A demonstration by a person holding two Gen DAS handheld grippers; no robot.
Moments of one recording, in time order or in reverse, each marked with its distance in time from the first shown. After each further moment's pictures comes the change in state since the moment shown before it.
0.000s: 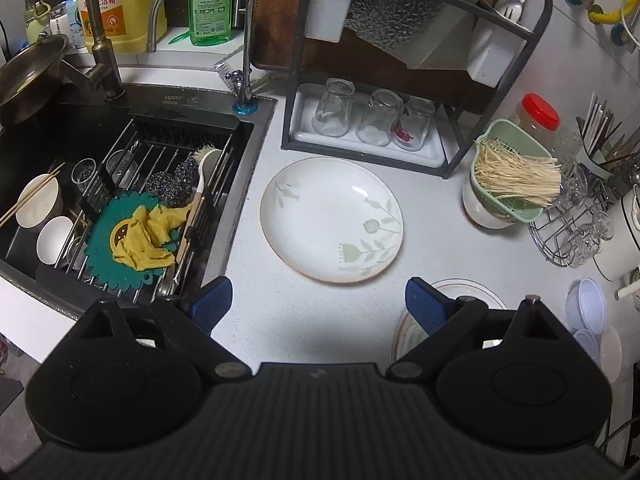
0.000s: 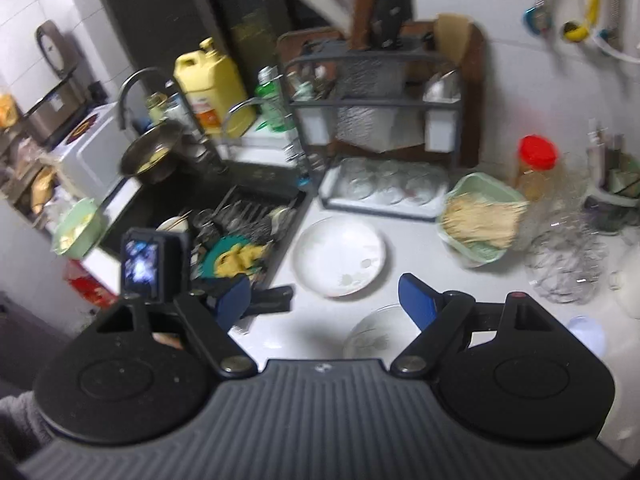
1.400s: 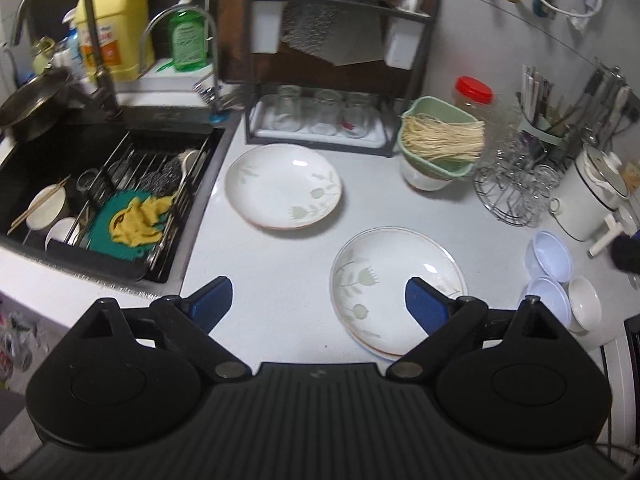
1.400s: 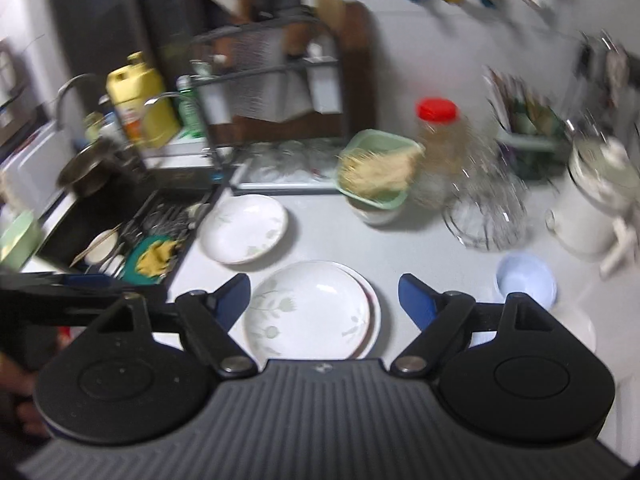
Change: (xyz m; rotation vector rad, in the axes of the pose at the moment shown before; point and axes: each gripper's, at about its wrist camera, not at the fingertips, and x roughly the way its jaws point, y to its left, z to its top) left arm -0.089 -0.070 -0.107 0.060 -0.104 0.008; right arm -0.022 -0.071 -0.129 0.048 -0.166 -0.181
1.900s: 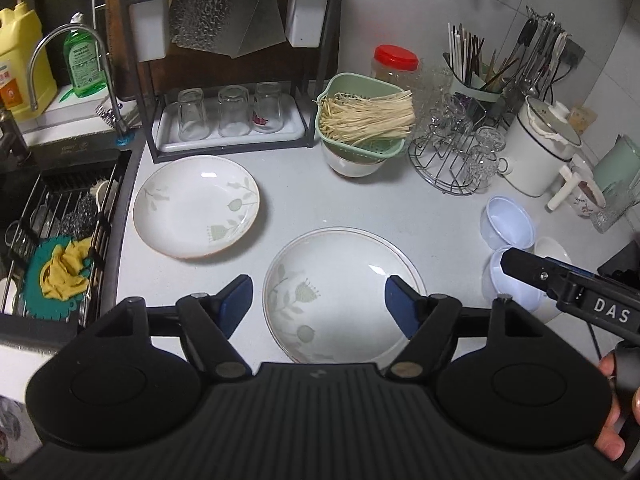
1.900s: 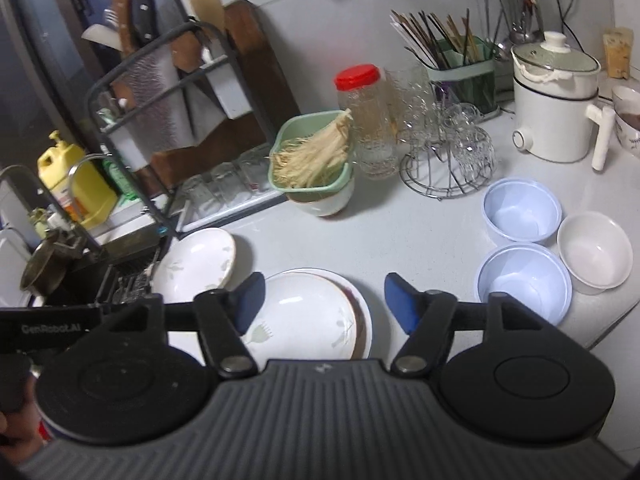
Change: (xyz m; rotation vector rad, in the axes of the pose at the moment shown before) left arm 0.053 -0.040 0.025 0.199 0.027 -0.187; right arm 0.064 -0.038 -0.063 0.366 -0.107 -0.100
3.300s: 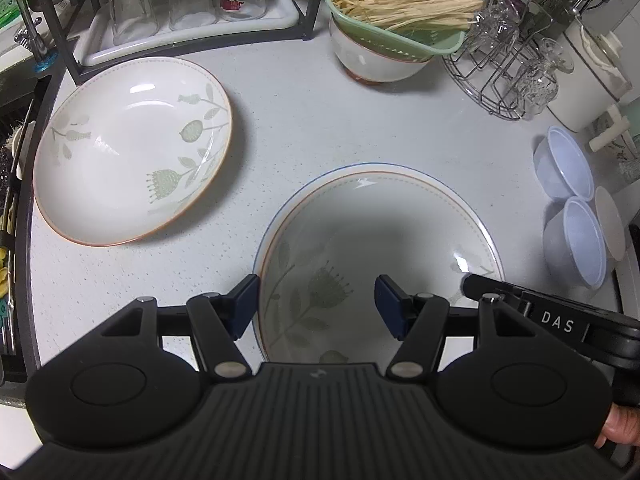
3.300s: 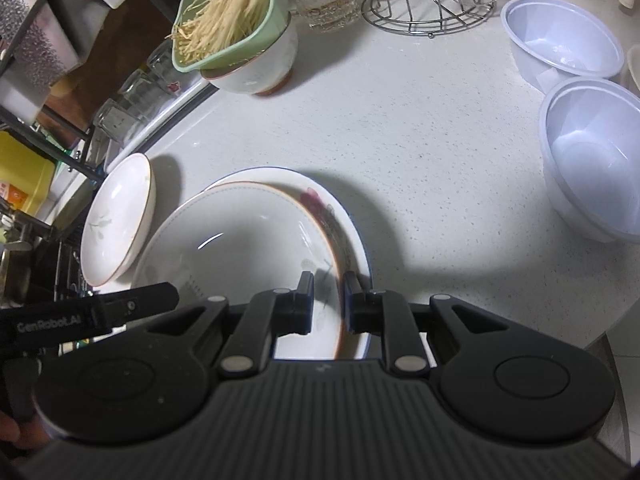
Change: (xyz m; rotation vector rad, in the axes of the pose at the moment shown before) left arm 0.192 0.033 0.018 0.037 0.296 -0.071; right arm 0.159 -0.033 -0.047 0.217 0.325 -0.072
